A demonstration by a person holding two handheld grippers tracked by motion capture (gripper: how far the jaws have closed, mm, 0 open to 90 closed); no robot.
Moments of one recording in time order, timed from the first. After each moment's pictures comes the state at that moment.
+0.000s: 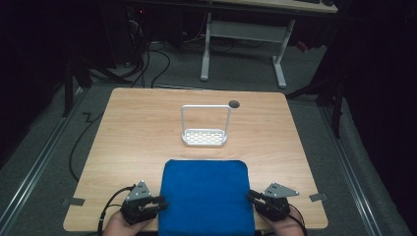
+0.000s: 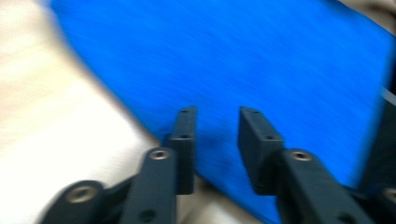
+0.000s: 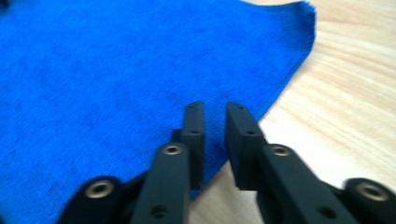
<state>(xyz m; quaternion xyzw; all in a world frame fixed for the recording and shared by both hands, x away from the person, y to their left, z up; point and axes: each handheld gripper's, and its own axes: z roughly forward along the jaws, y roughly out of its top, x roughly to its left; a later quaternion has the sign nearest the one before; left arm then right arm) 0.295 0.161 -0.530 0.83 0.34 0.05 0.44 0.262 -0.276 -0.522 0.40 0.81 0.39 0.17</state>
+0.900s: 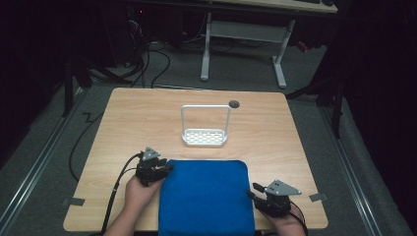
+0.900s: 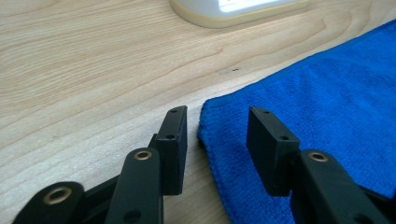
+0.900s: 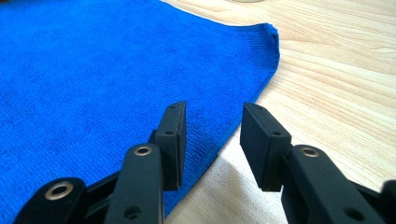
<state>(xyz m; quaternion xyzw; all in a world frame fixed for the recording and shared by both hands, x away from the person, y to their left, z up) 0.390 0.127 -0.535 0.79 0.44 0.11 0.42 0.269 -0.279 -0.523 0.42 0.79 0.40 0.21</state>
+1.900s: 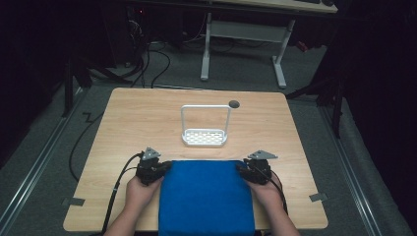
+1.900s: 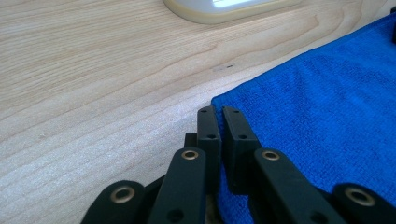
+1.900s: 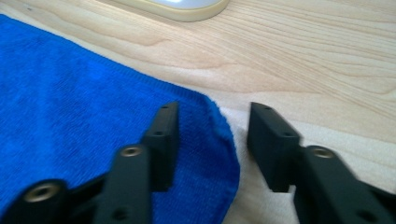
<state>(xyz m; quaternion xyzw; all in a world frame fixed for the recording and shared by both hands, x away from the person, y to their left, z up) 0.392 0.128 -0.537 0.79 0.43 0.10 0.42 0.368 -0.249 -0.529 0.49 0.77 0.35 0.20</state>
